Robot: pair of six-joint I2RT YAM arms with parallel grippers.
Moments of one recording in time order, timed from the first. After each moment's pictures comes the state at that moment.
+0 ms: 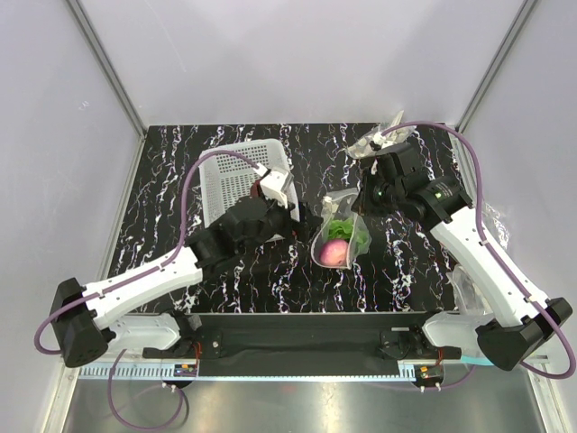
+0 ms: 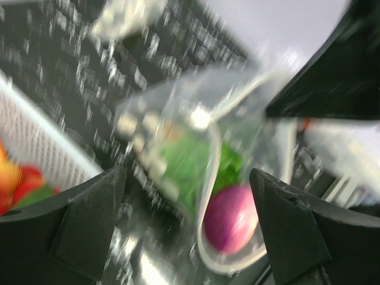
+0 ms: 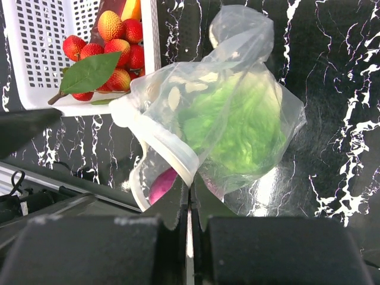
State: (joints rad) left arm -0.96 1.16 0.94 0.01 -0.18 -0.39; right arm 0.55 1.25 1.44 -0.97 0.01 0.51
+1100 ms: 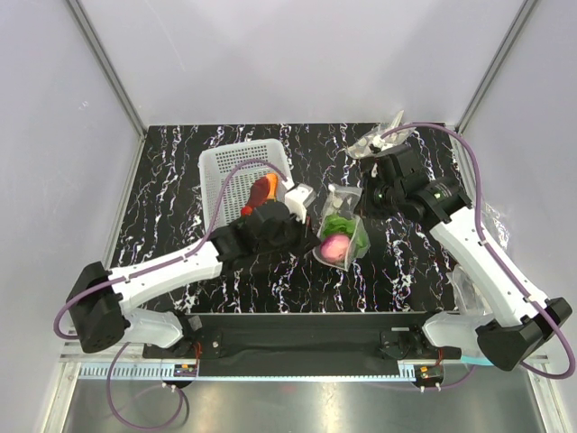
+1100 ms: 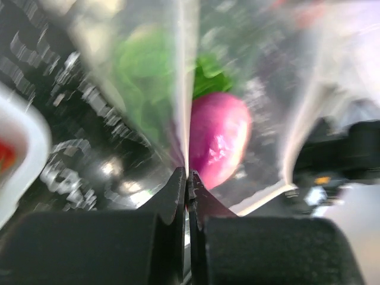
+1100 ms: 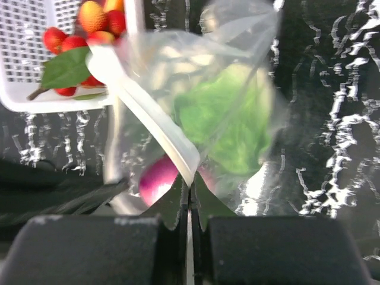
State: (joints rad) left arm -0.97 1.30 0.94 -0.14 0.05 -0.47; right arm 0.55 1.24 1.42 -0.99 0.03 0.50
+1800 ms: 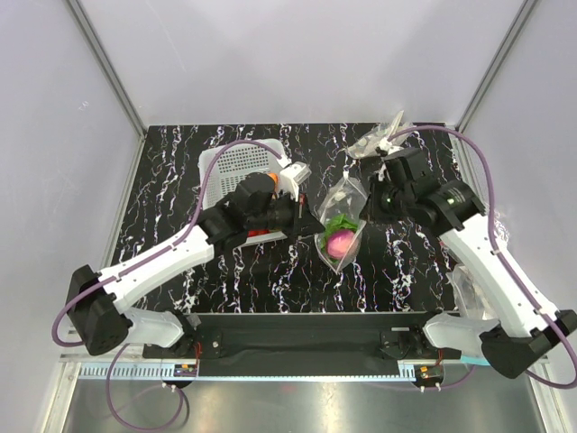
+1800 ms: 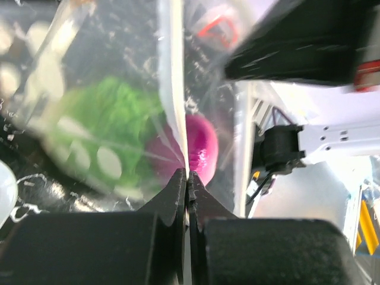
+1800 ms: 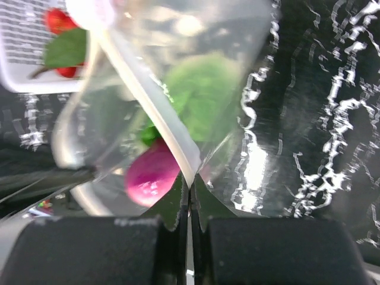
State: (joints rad) left arm -0.85 1.30 1.10 -0.18 0.37 -0.52; right arm 0.54 1.22 1.44 -1.08 0.02 0.47
